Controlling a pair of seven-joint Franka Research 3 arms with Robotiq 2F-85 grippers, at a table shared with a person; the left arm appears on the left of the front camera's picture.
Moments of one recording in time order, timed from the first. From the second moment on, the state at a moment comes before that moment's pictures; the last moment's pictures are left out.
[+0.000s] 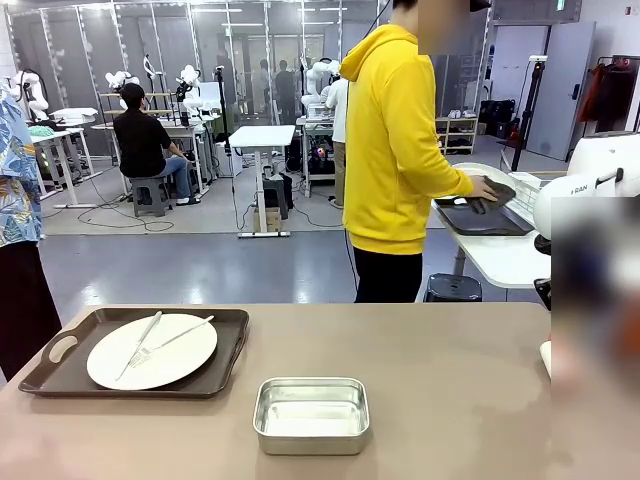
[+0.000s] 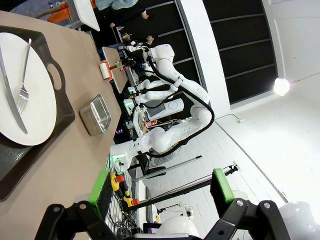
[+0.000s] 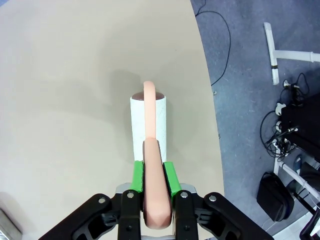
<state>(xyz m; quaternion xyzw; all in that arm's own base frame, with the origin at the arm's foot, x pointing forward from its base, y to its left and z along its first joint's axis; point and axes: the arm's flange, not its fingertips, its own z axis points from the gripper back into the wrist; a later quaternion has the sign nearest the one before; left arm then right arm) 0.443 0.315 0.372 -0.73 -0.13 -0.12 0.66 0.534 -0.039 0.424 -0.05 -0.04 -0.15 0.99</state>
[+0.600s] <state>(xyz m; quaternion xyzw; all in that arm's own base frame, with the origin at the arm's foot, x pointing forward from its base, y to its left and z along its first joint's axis) 0.443 0.315 0.372 -0.73 -0.13 -0.12 0.66 0.534 -0.039 0.424 -0.05 -0.04 -0.15 0.99</state>
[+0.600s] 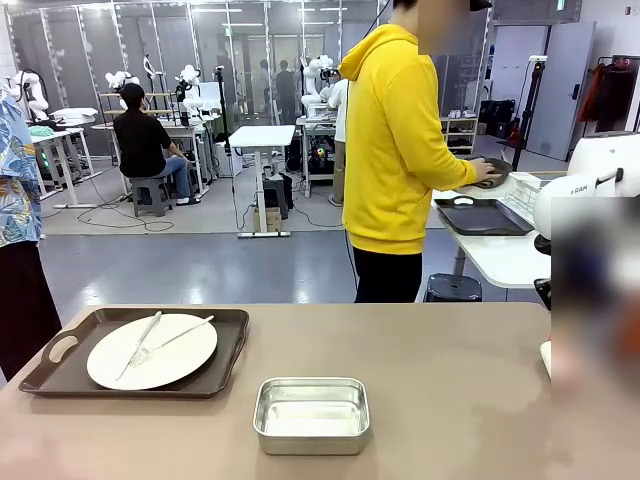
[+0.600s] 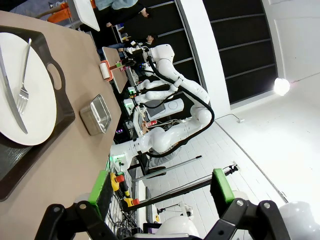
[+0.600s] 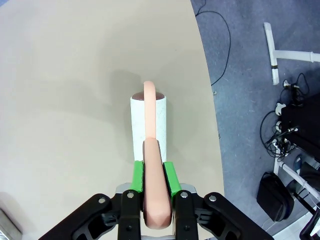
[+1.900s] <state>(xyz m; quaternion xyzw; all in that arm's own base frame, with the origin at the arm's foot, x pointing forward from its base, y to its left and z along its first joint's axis) 0.444 0.315 0.372 -0.73 -0.13 -0.12 0.66 0.427 0.217 0.571 -0.08 -0.14 0.36 0.92</state>
